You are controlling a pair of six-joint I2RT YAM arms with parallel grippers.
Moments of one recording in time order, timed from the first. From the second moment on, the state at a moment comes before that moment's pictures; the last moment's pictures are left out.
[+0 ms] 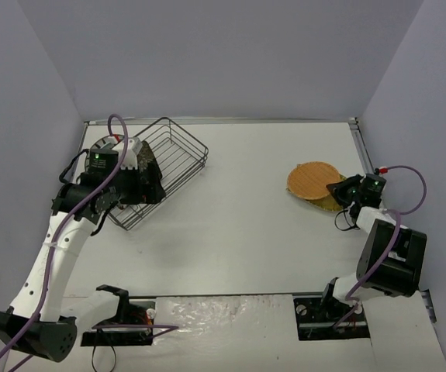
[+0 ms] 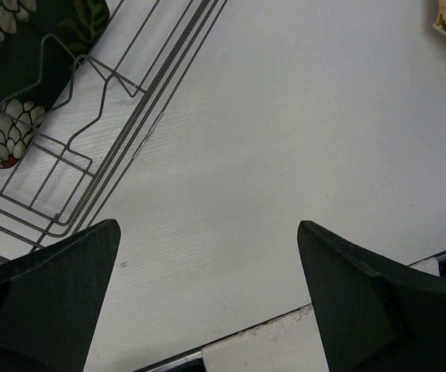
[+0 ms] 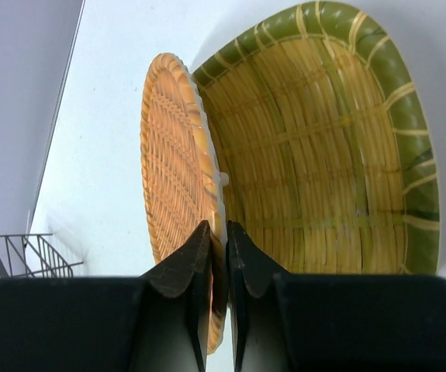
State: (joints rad) left arm -0.24 1.07 1.24 -0.92 0.20 -0.22; right arm -0.37 1.47 0.59 0.27 -0.33 0.81
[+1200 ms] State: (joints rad) left arm -0.43 1.25 1.16 -0.29 0.37 -0.78; right arm 0.32 1.43 0.61 0.95 -0.64 1.29
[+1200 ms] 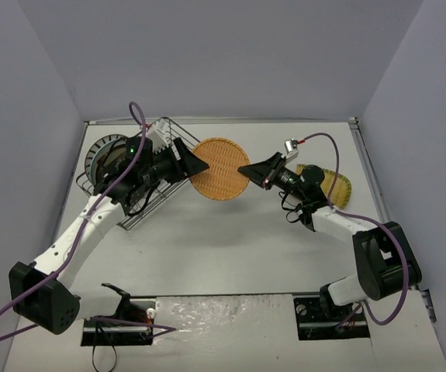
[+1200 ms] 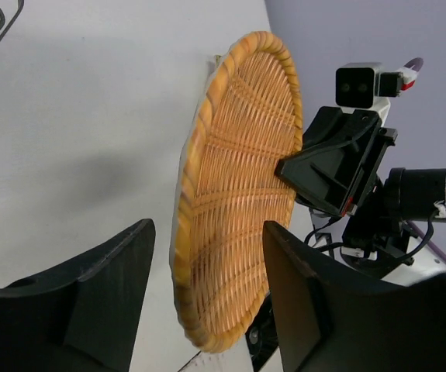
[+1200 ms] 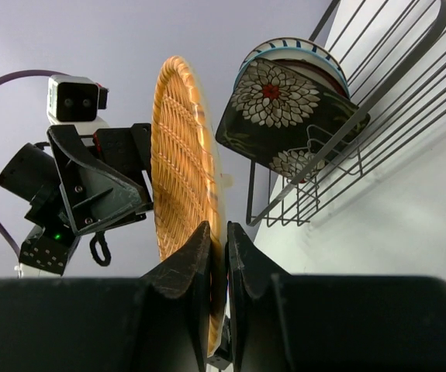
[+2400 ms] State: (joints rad) left arm -0.38 1.19 1.34 -0.60 0.14 0.06; right arm 0.18 1.22 0.81 0.13 -0.52 0.62
